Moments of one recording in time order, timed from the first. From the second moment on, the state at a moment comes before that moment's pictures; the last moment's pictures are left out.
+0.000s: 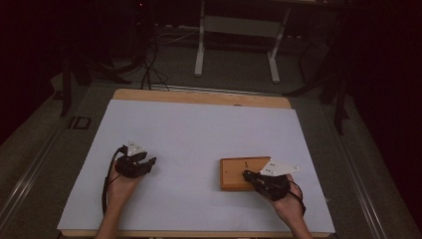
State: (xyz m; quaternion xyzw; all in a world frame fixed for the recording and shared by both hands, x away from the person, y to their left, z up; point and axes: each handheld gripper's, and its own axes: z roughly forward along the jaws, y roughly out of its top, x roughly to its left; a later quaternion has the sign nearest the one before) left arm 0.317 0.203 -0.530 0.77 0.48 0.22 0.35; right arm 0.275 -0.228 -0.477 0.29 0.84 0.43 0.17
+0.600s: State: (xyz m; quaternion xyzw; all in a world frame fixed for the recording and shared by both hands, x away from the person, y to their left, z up) left arm 0.316 0.201 -0.529 0.78 0.47 0.22 0.36; right arm 0.289 -0.174 -0.475 0.22 0.85 0.45 0.14
